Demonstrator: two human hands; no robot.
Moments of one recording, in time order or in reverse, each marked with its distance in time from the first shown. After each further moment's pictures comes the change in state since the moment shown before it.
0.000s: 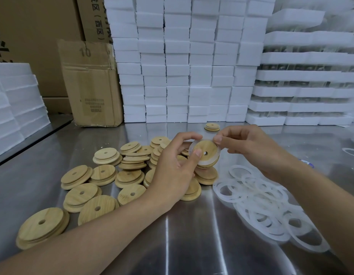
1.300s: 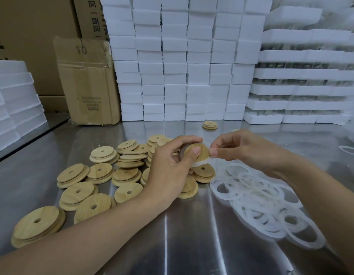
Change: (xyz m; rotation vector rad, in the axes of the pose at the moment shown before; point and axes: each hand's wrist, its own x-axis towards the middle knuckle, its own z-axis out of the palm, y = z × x) left_hand 0.003 -0.008 0.002 -0.039 0.047 0.016; right_hand -0.002 0.000 -0.007 -0.036 -0.239 0.108
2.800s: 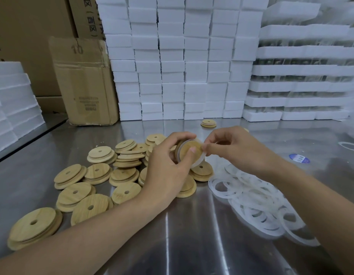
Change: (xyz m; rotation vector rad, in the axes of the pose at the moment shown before) left_hand -0.002 0.001 0.001 0.121 0.043 0.017; right_hand 0.001 -0.005 0.022 -0.121 0.200 -0.084
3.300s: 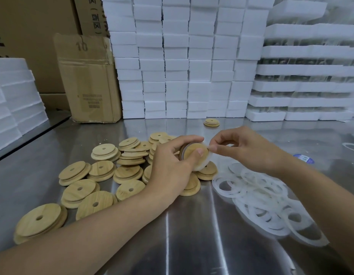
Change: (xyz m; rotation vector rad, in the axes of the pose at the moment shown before) left_hand 0.002 0.000 0.001 -0.086 -0.011 -0.088; right_hand -0.001 0.003 -0.009 -0.063 -0.085 -0.062
